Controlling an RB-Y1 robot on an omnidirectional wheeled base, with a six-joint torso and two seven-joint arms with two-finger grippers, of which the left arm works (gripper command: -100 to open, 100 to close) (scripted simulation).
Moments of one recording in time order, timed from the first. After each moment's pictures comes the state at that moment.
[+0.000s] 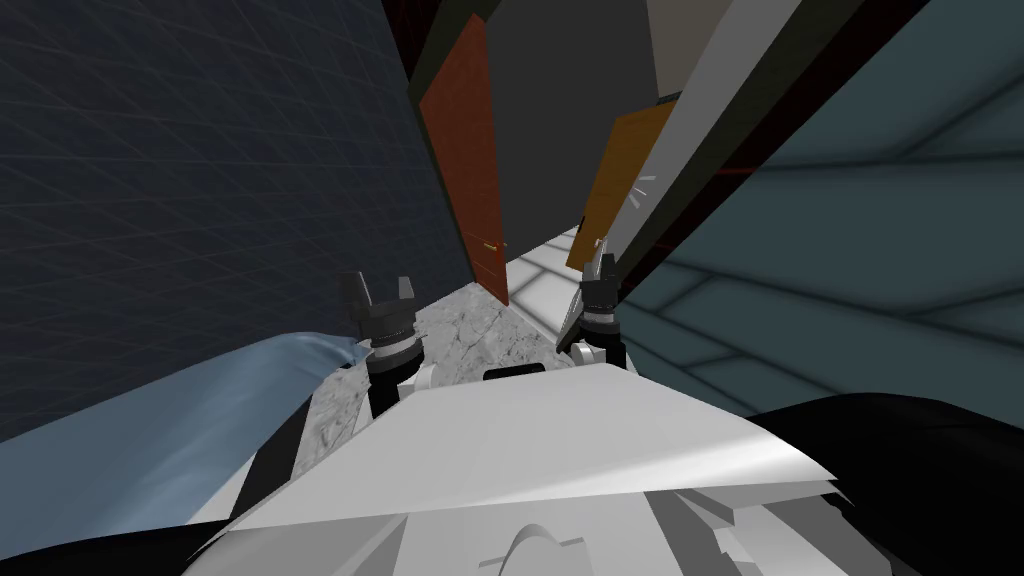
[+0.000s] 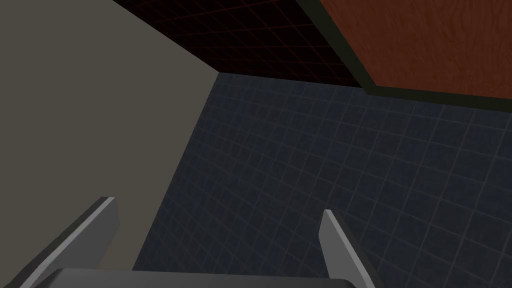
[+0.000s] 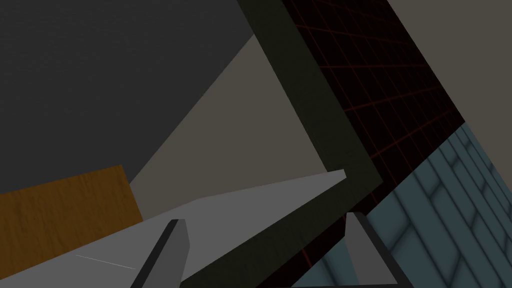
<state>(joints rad) 0.54 0.01 0.02 -2.31 -0.11 -0.65 0.10</state>
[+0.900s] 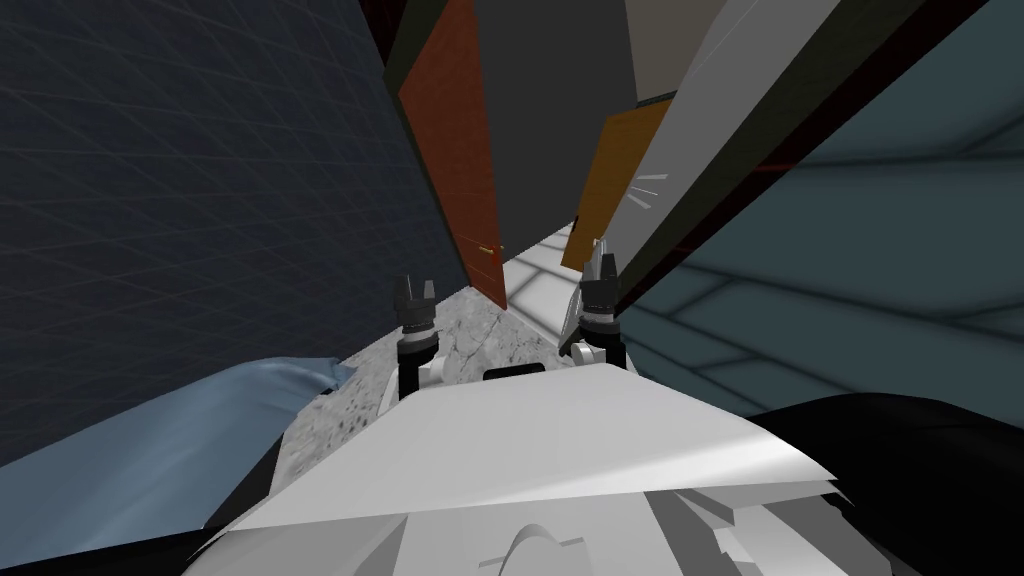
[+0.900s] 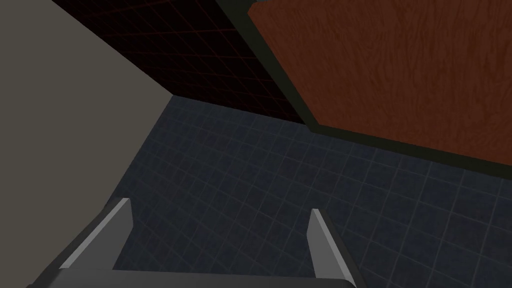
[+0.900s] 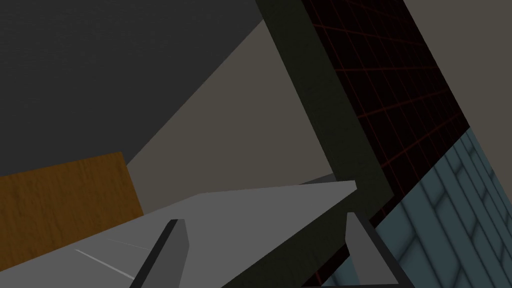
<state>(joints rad) 0.41 0.05 0.00 -2.10 -0.13 -0.64 0.15</state>
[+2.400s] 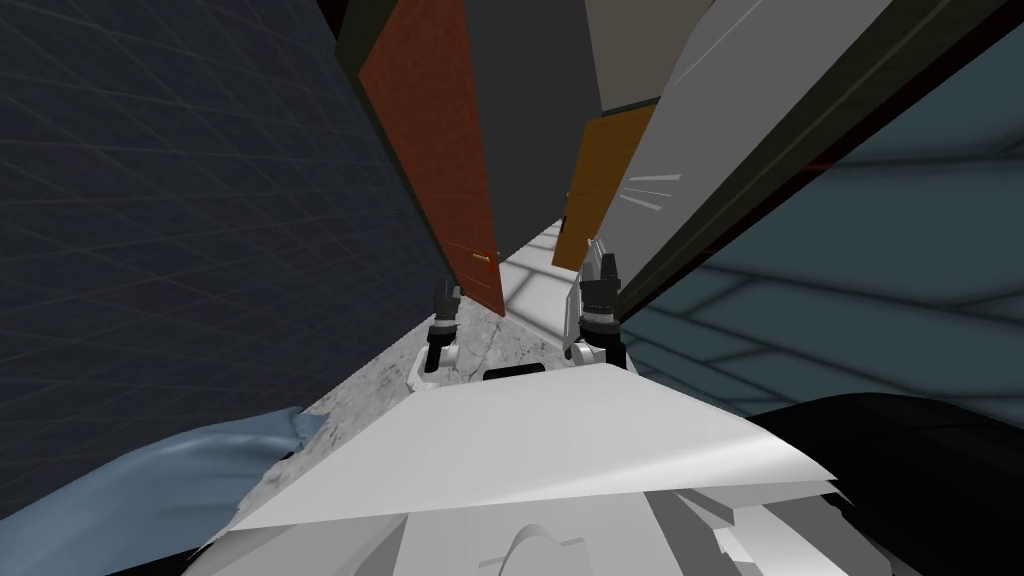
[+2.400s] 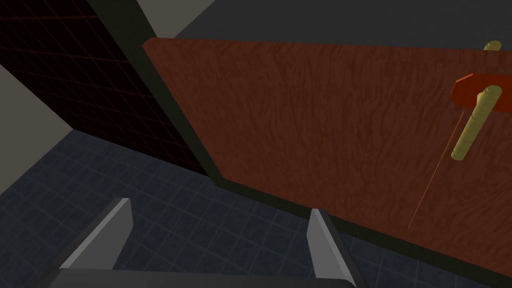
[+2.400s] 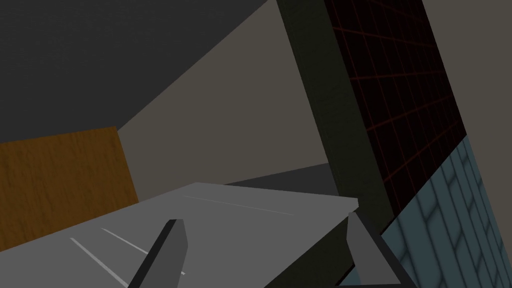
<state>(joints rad) 0.18 0.12 -0.03 -1.71 -0.17 -0.63 0.26</state>
